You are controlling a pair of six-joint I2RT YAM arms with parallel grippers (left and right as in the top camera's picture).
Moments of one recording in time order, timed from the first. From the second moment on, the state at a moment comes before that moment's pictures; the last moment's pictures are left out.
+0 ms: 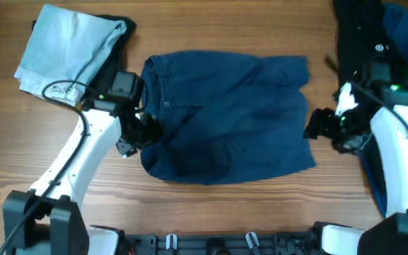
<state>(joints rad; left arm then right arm) -0.21 1.54 1.05 -1.01 0.14 -0.66 -0.15 1.45 1.16 -1.26 -0.17 0.16</state>
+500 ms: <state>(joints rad) -0.39 1.54 0.88 -1.00 0.16 -0.77 -0.13 1.48 0.80 -0.81 -0.13 0.27</state>
